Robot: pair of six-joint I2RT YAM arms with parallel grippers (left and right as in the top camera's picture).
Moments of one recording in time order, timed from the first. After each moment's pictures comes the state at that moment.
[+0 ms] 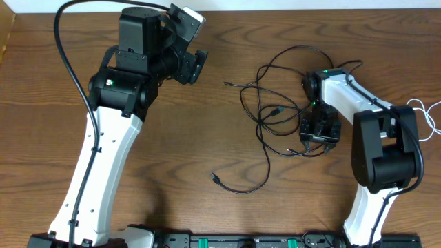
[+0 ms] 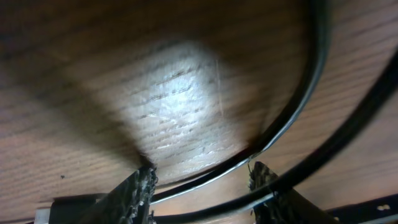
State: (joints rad) left arm -0.23 1.48 1.58 -0.74 0.20 0.31; right arm 0.18 2.07 1.34 -1.22 0.02 0.49
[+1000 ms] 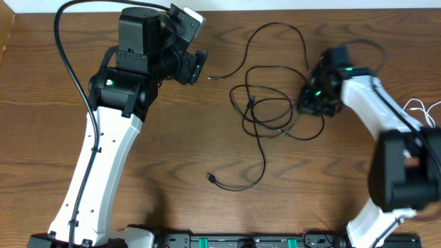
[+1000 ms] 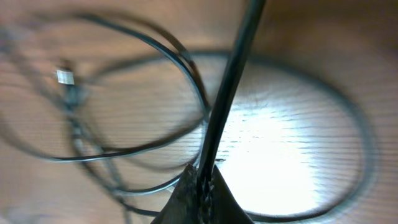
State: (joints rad) left arm -0.23 1.48 1.58 -0.74 0.20 0.31; right arm 0.09 1.86 1.31 -0.79 -0.33 0.34
